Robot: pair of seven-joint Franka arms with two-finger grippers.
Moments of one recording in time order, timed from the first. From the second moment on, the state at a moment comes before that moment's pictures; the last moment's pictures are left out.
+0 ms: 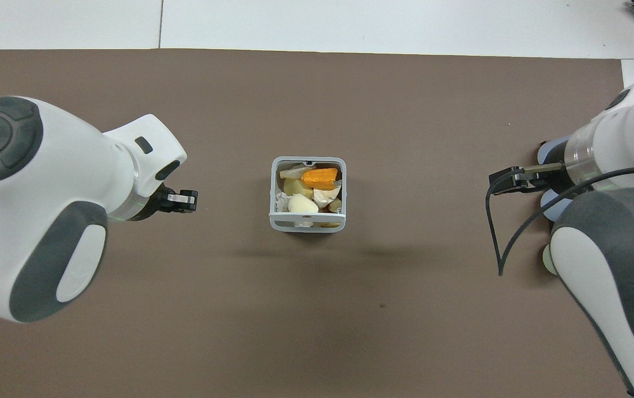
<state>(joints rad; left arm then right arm) -0.34 -0.05 -0.08 -1.84 -0.02 1.82 -0.27 0.02 -0.01 0.13 -1.74 -0.03 1.74 0.10</state>
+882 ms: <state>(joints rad) -0.59 0.00 -0.08 -1.99 -0.08 2.23 -0.52 0.02 -0.01 0.13 -1.74 -0.03 1.74 0.10</state>
